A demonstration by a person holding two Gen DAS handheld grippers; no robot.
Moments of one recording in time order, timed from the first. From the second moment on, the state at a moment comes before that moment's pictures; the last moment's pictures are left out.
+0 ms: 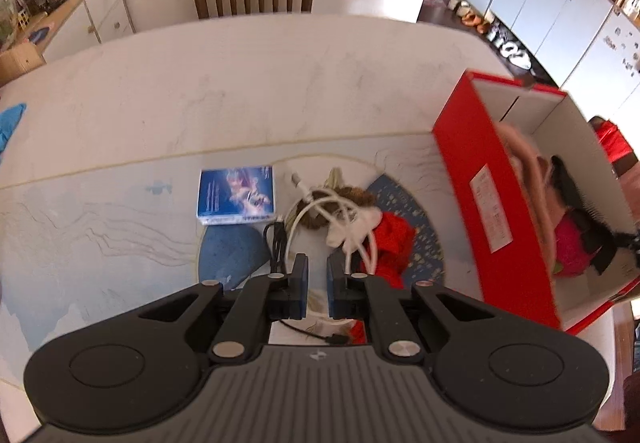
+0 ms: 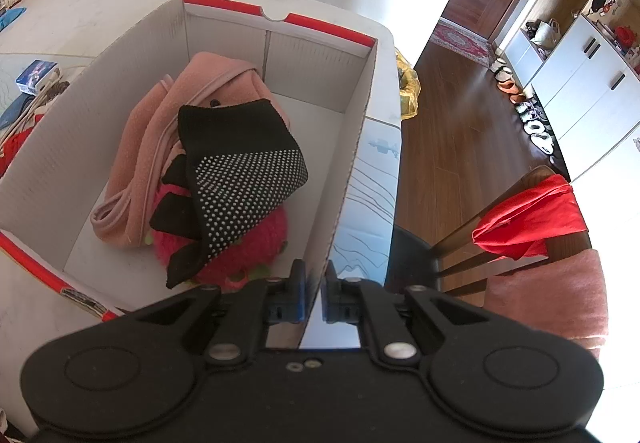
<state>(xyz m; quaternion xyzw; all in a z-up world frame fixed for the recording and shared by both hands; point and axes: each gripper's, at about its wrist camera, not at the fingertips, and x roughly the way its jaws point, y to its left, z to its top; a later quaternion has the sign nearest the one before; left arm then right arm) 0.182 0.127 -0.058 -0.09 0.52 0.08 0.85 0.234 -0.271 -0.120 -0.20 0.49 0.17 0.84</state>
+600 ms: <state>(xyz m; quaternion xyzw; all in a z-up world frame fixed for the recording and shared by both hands) 0.210 0.165 -0.131 -0.12 0.56 0.14 0.81 0.233 -0.269 -0.121 -0.20 0.49 0.17 0.83</state>
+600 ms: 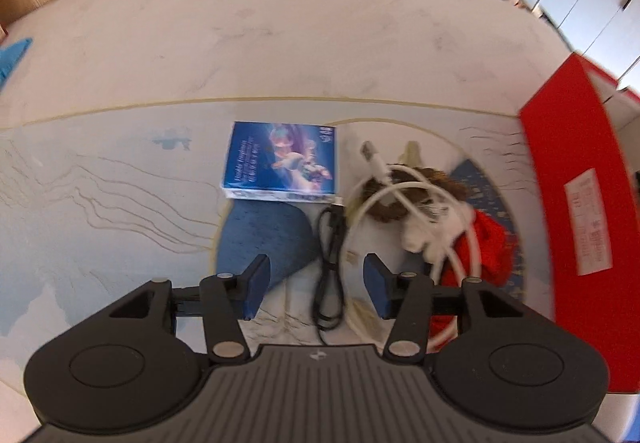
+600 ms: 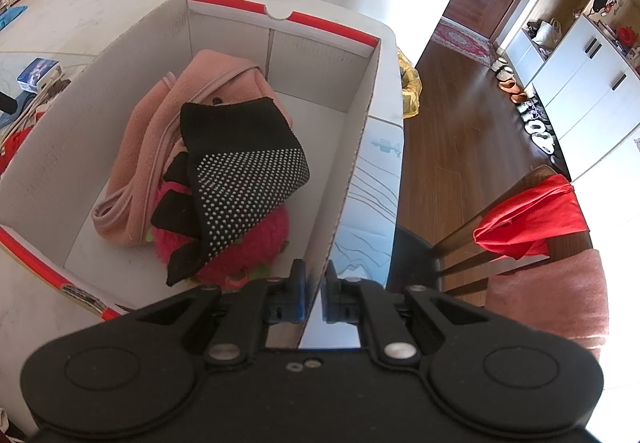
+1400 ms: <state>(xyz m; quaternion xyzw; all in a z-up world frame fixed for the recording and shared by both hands) 0.223 0.166 -0.151 -0.10 0.57 0.15 0.80 0.232 -0.271 -0.122 -0.20 0.49 0.17 0.83</state>
